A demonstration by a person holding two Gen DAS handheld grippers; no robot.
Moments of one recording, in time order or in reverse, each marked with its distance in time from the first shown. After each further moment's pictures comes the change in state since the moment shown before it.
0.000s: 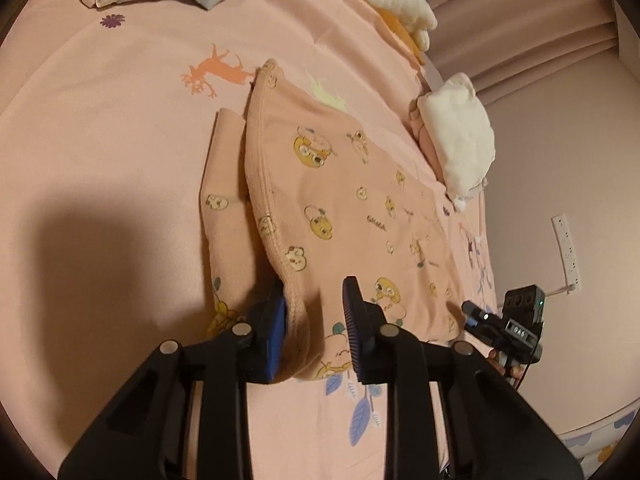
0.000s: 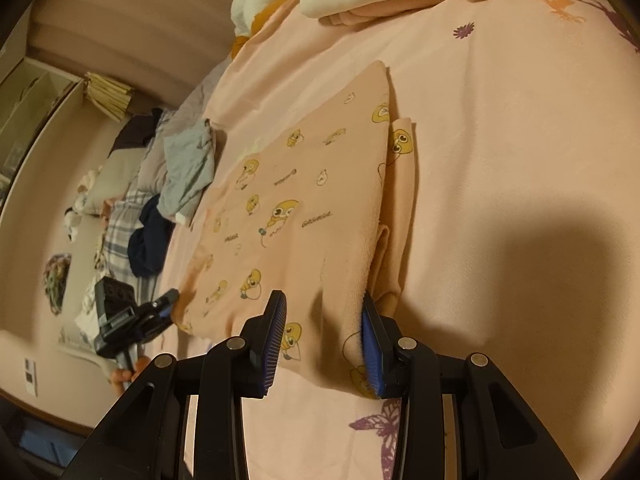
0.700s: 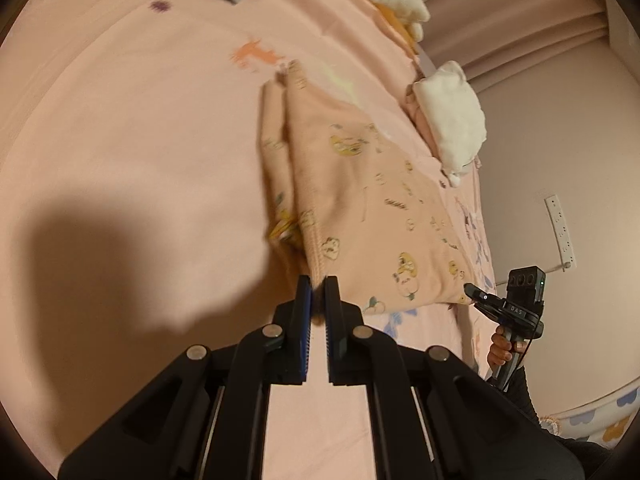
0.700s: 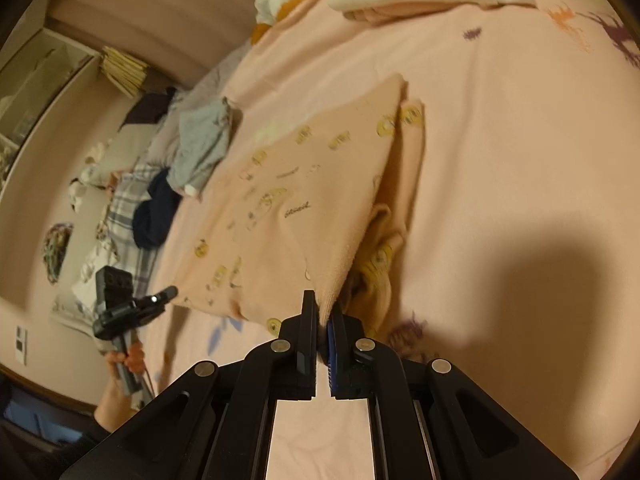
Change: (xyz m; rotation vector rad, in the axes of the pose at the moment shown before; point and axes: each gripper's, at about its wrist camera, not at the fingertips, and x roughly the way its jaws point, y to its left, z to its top) left arm -0.043 0.030 -0.044 0.018 0.026 -0.018; right arm -0.019 0.009 -0.037 -0.081 0.032 -0.027
